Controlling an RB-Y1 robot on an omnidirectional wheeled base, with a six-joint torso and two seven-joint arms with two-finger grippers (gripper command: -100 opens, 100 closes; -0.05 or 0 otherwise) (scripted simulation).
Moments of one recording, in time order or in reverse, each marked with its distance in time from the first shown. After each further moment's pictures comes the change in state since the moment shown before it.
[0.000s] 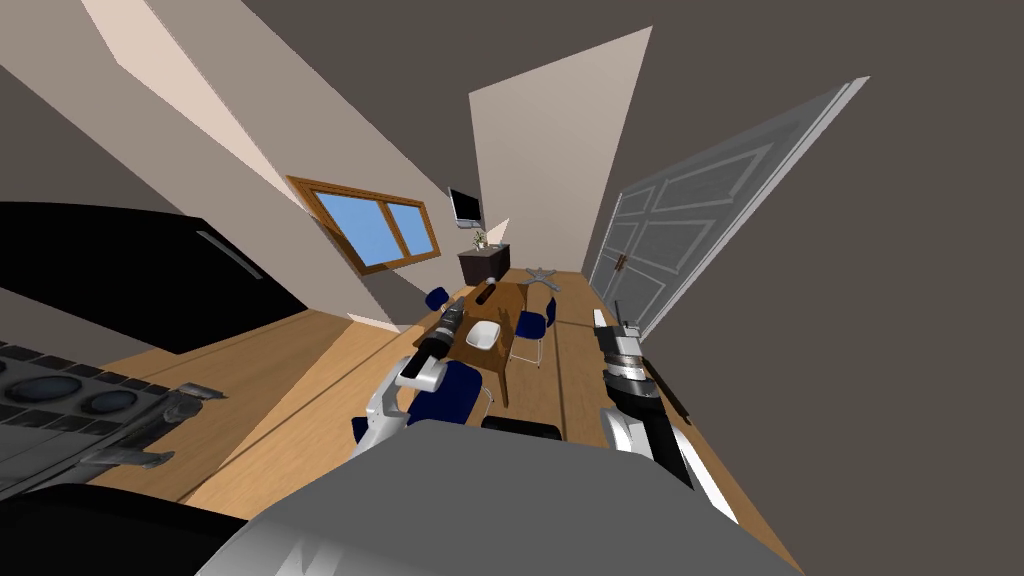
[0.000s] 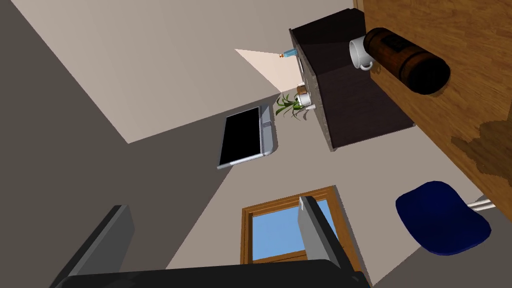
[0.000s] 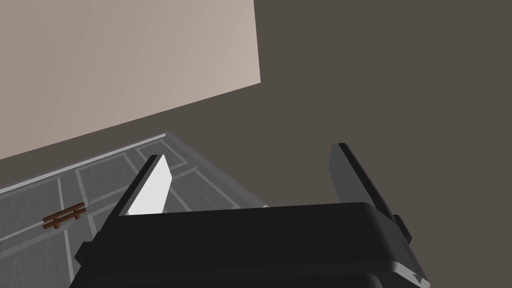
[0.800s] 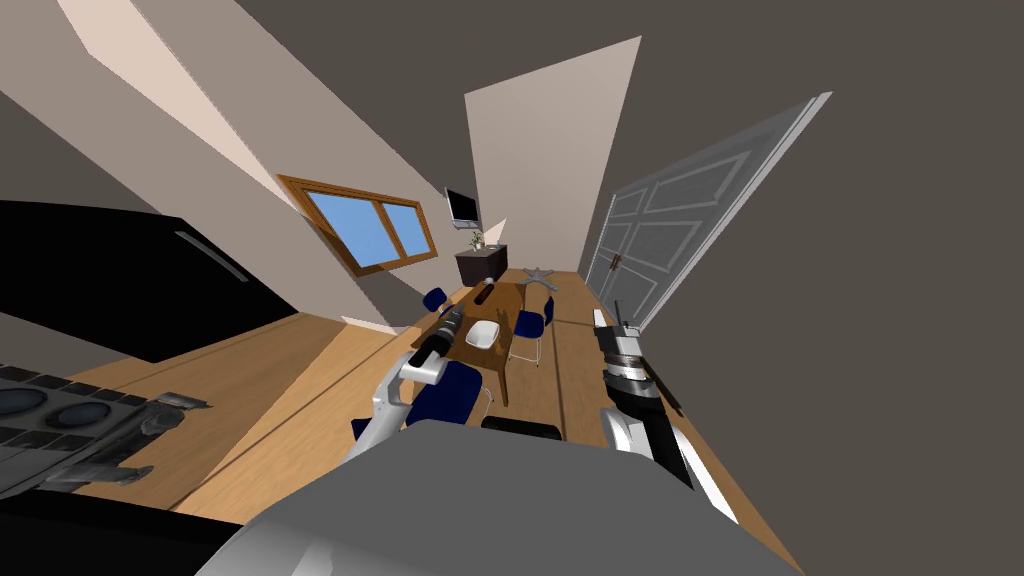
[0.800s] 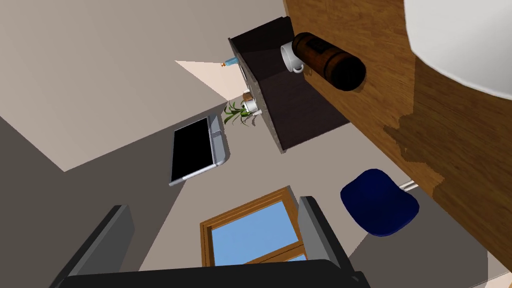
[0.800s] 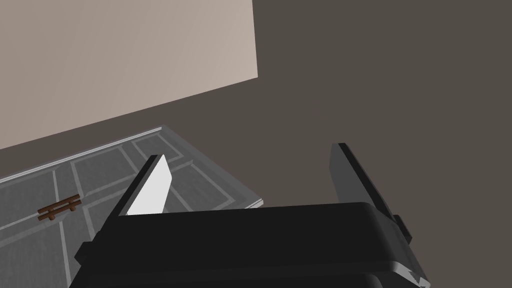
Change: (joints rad) left arm -0.058 0.039 0.011 0.092 0.014 0.187 -0.004; right arm 0.000 0.000 0.000 0.000 0.000 0.000 0.000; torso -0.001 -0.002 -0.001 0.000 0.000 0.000
